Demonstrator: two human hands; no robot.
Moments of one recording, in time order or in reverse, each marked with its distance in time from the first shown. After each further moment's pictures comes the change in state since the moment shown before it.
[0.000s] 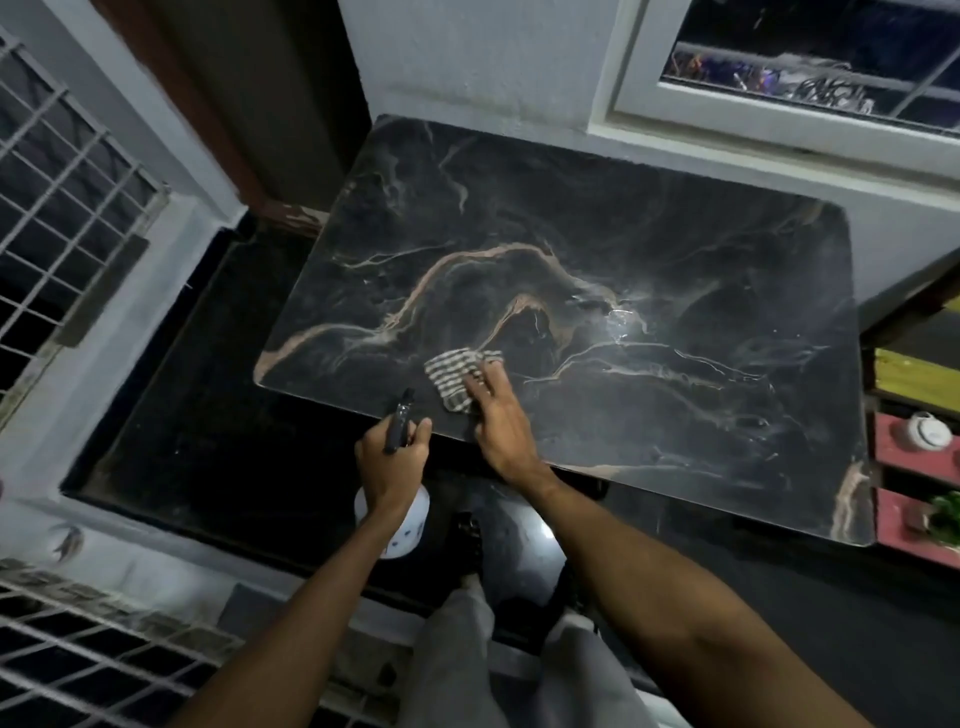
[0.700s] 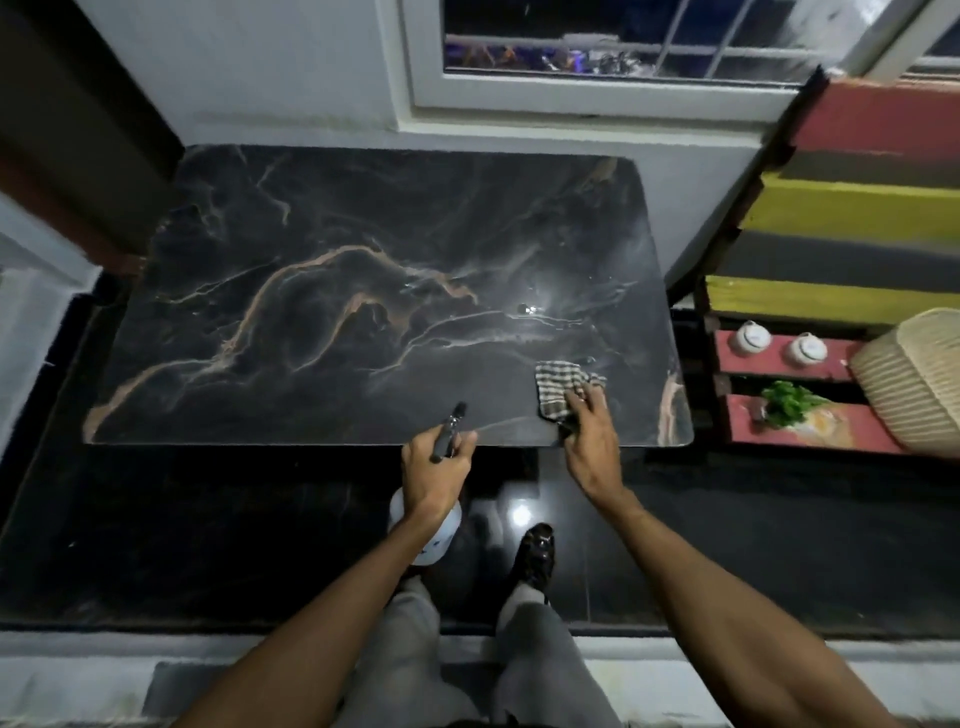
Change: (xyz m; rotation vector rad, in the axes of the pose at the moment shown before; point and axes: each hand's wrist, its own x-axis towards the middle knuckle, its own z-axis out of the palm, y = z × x) left_hand -0.147 0.100 0.148 -0.015 -0.398 0.102; right_hand -0.190 0.192 -0.164 -0.014 0.383 0.465
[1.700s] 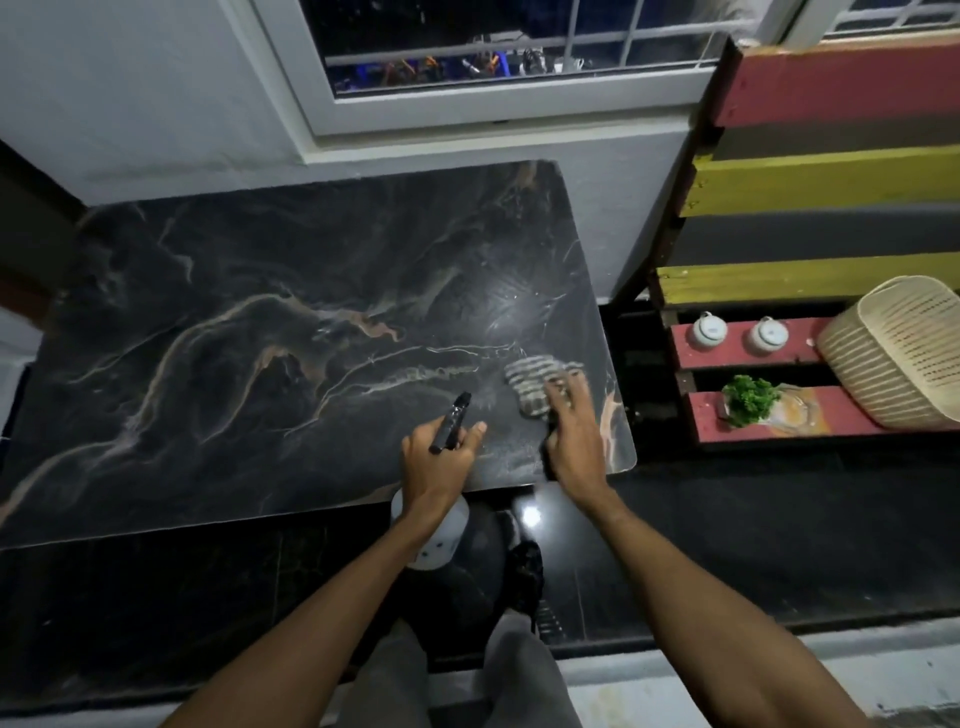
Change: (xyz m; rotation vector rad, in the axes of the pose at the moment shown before) left_hand 0.029 0.090 0.094 0.029 -0.086 0.135; right_hand 0.067 0.077 -0.032 -0.007 0.089 -0.074
